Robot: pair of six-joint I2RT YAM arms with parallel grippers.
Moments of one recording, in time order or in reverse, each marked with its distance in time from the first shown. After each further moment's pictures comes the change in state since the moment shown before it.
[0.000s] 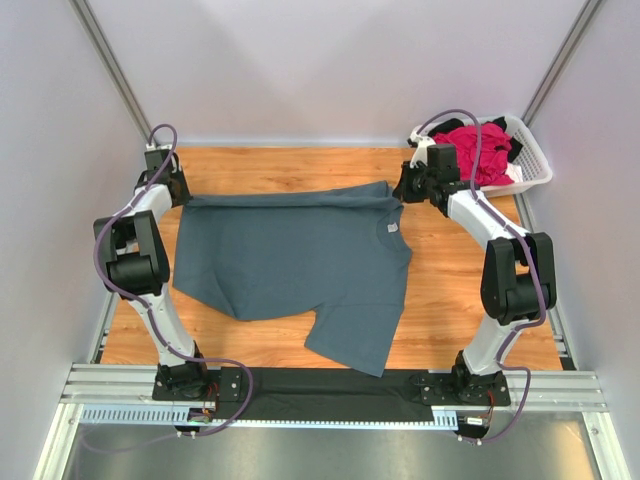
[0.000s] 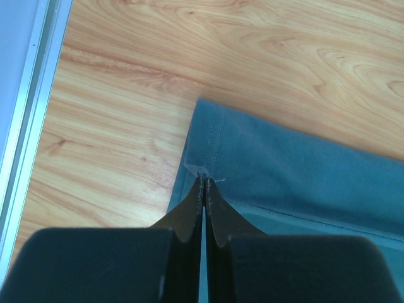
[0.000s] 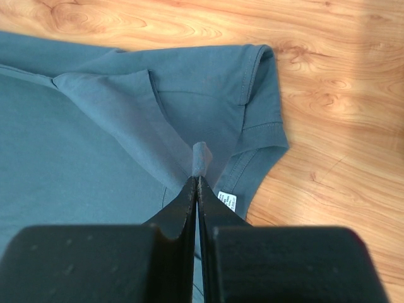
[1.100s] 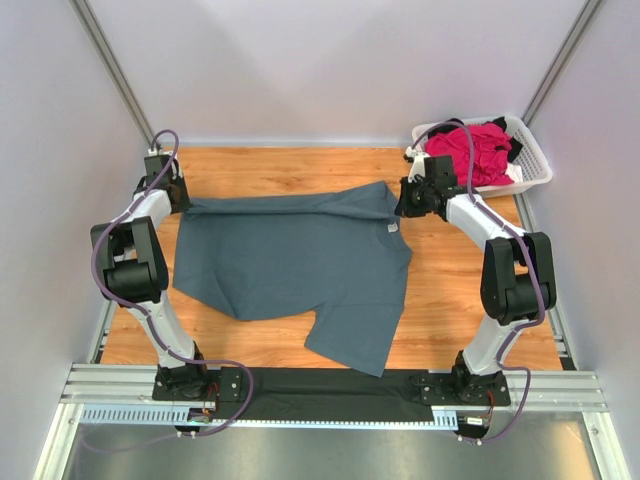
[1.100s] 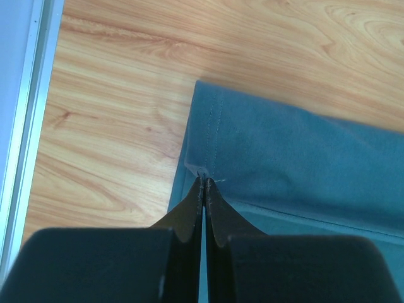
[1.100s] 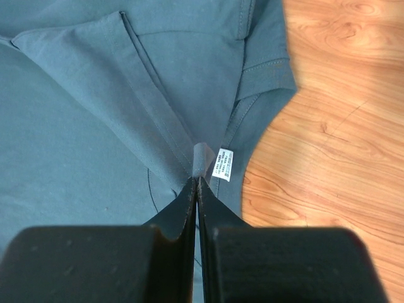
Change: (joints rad) left arm 0.000 -0.071 -0.083 -0.015 0.001 0.045; right arm 0.003 0.000 -0.049 -0.109 0.005 -0.050
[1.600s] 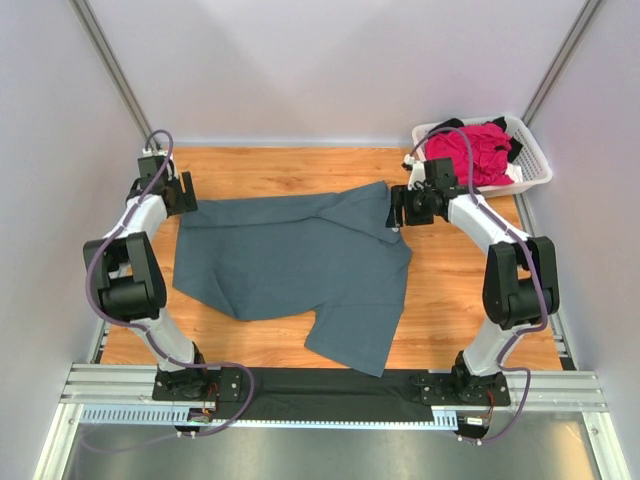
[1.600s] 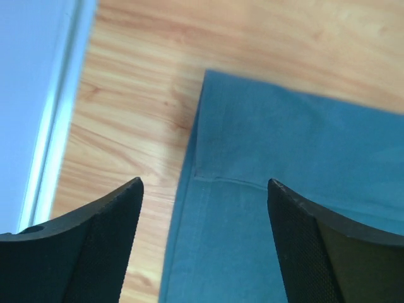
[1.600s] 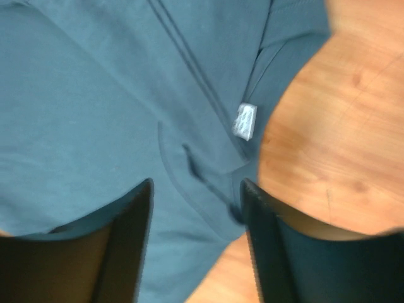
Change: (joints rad) left arm 0.003 -0.142 -0.067 -0.058 -0.008 0.014; right arm 0.006 -0.034 0.000 -0.161 -0.046 -0.014
